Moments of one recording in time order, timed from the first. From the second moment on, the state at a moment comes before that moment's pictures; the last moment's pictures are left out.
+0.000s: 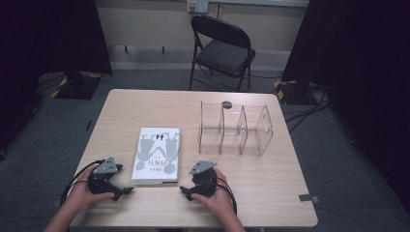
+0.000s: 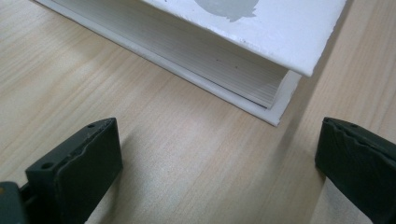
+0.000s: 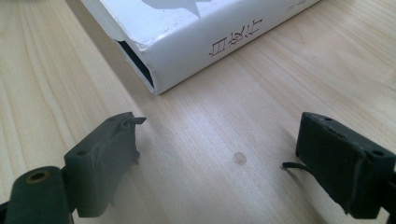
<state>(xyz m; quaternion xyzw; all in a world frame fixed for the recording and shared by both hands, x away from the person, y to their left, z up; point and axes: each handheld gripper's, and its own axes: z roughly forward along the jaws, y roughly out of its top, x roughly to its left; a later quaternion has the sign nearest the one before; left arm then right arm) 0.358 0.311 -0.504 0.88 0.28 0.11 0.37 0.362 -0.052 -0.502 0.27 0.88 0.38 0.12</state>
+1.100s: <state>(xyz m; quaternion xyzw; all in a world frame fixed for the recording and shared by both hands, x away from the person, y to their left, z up) 0.355 0.290 -0.497 0.88 0.25 0.11 0.39 0.364 -0.047 -0.502 0.26 0.88 0.38 0.11</state>
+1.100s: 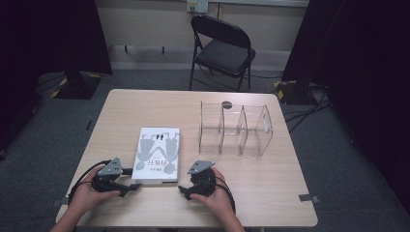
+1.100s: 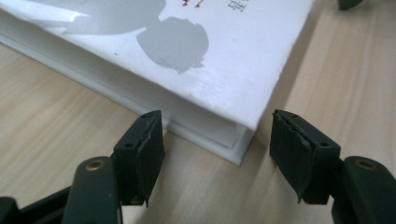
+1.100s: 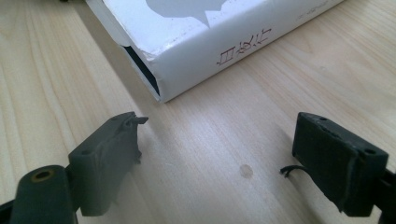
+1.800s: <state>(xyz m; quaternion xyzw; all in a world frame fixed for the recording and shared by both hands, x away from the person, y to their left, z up) 0.355 0.278 -0.491 0.87 0.28 0.13 0.37 0.368 -0.040 -0.502 0.25 0.88 0.38 0.11</state>
